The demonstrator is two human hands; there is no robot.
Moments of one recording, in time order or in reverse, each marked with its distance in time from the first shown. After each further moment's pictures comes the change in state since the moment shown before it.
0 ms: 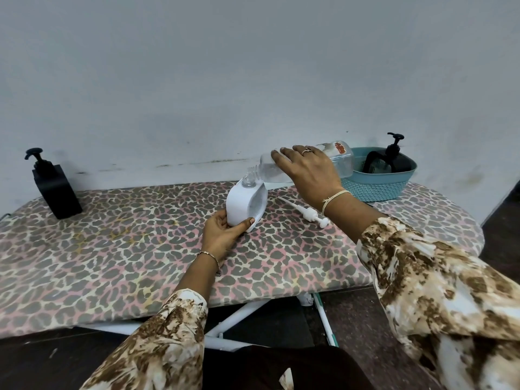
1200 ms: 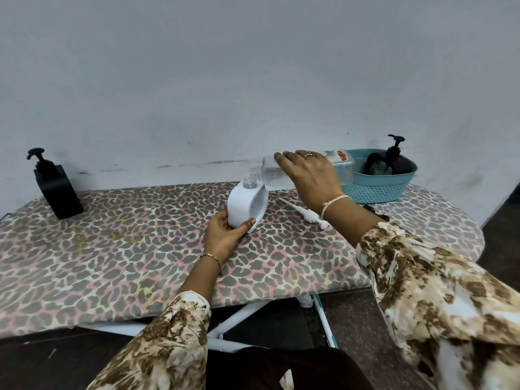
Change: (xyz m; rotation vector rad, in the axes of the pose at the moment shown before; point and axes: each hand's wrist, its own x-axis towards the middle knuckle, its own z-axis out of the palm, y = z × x) left_hand -0.003 0.000 0.002 0.018 -0.002 0.031; right_hand -0.002 -0.003 0.004 0.046 0.031 0.046
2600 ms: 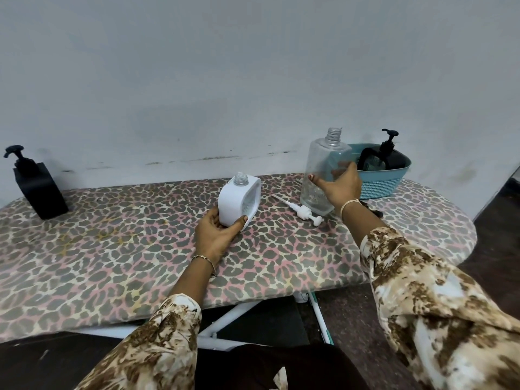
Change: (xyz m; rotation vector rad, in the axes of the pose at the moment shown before) left_hand -0.005 0.002 0.006 0.023 0.052 0.019; right_hand -0.041 0.048 0.067 0.960 0.082 1.137
